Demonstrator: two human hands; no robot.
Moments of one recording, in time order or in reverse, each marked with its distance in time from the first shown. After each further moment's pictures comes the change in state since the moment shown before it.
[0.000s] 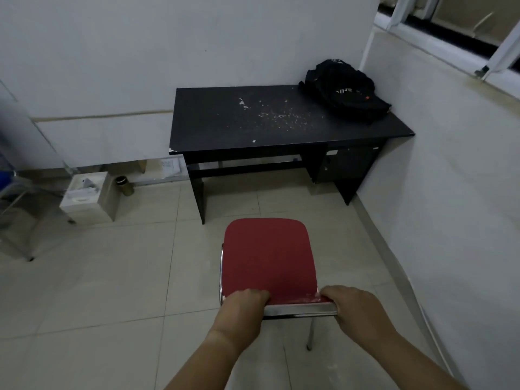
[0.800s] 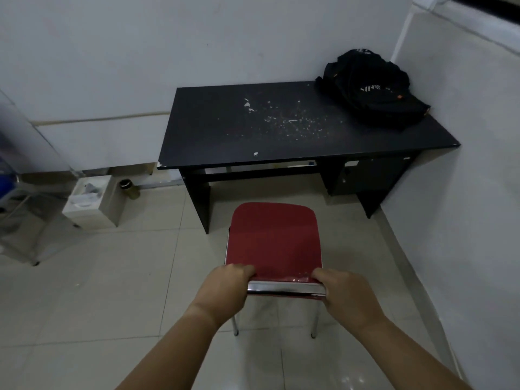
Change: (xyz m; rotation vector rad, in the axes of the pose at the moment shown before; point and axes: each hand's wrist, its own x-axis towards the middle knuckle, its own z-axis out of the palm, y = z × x) left_hand 0.182 -0.038 -0.063 0.074 0.106 -0.040; right_hand 0.192 0.066 -0.031 0.044 0.128 -0.123
